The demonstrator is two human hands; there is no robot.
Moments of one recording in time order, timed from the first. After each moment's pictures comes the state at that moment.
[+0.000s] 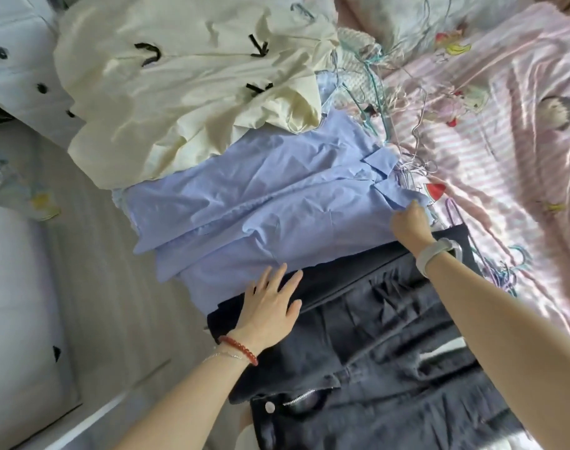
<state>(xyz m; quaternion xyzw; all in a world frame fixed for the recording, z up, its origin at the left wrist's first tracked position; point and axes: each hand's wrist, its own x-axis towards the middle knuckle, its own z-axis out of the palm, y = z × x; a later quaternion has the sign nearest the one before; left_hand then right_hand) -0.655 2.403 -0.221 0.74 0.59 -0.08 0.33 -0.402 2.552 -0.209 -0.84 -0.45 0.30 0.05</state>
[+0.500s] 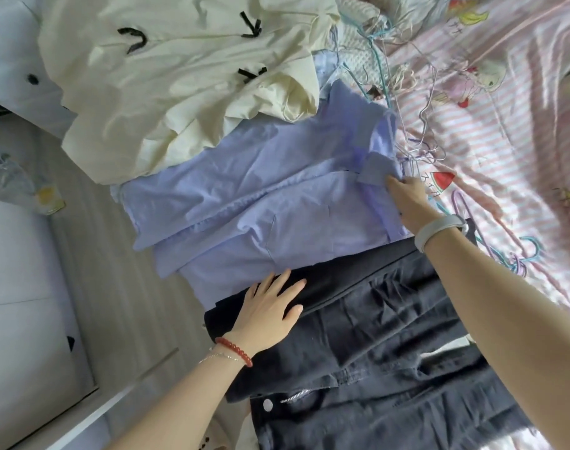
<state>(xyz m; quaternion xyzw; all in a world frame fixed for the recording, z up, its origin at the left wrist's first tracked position) -0.650 2.405 -0.227 0.73 0.56 -0.11 0.37 -0.407 2.593 -0.210 -0.82 -0.35 0.40 0.18</state>
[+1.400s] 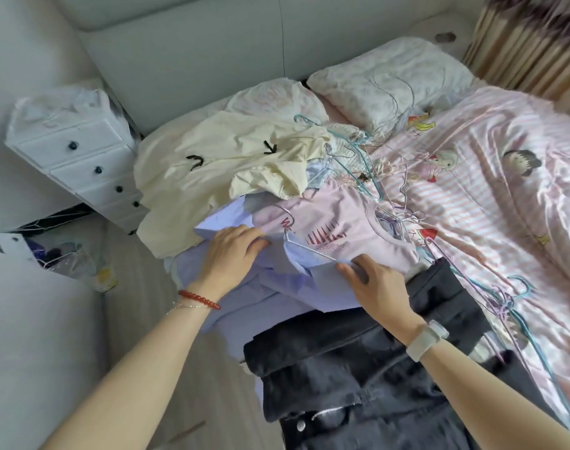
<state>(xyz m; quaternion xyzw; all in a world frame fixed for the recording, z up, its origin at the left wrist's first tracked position) -0.722 2.485 -0.056 0.76 0.62 0.17 0.13 -0.474 2.445 -0.089 -0.65 -0.68 0.19 0.27</state>
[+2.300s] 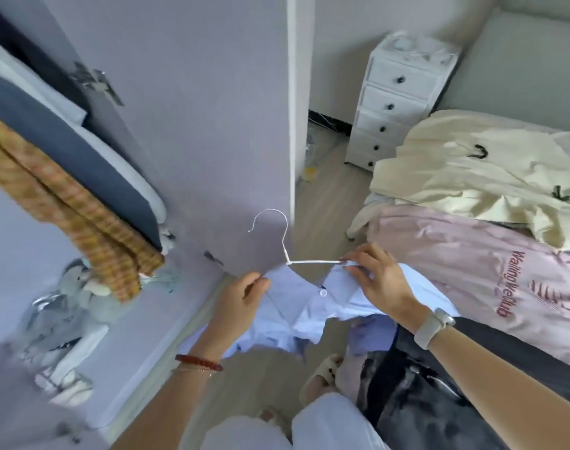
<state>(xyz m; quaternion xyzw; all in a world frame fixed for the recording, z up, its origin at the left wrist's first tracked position) -0.809 1.996 -0.045 0.19 0.85 0.45 0.19 -0.714 2.226 -0.068 -0.12 -0.94 0.26 0.16</state>
